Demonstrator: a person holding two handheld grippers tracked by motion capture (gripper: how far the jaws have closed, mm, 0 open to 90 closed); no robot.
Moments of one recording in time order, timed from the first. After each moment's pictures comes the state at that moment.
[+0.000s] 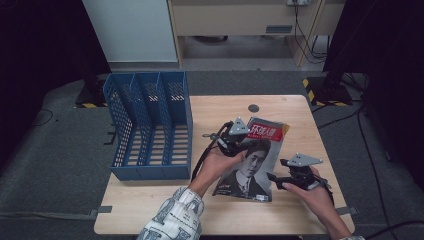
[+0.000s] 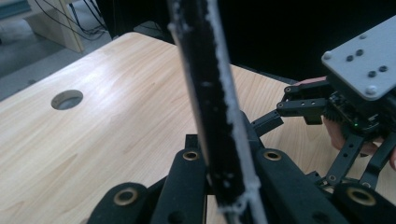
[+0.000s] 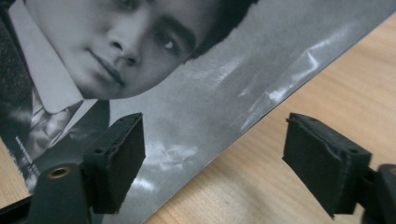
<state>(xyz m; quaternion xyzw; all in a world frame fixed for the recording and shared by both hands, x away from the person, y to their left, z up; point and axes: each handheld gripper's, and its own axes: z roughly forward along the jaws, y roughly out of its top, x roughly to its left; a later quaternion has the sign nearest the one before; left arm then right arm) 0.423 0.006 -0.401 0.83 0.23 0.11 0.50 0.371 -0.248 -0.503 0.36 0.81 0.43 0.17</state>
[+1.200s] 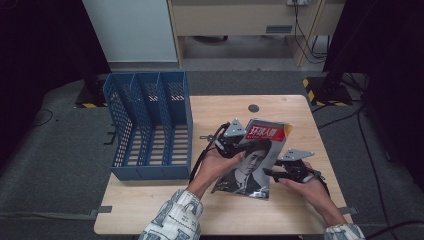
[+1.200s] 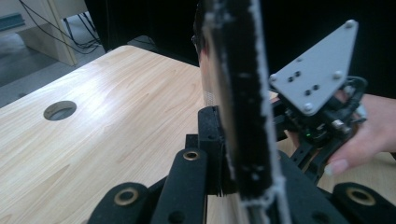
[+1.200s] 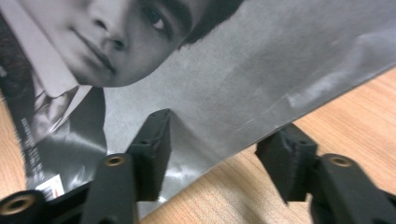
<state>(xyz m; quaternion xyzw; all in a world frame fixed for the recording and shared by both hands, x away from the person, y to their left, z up) 0.422 0.013 -0.406 0.82 0.22 0.11 0.52 0.398 -0.243 -0.517 0.33 0.83 0.42 0.13</state>
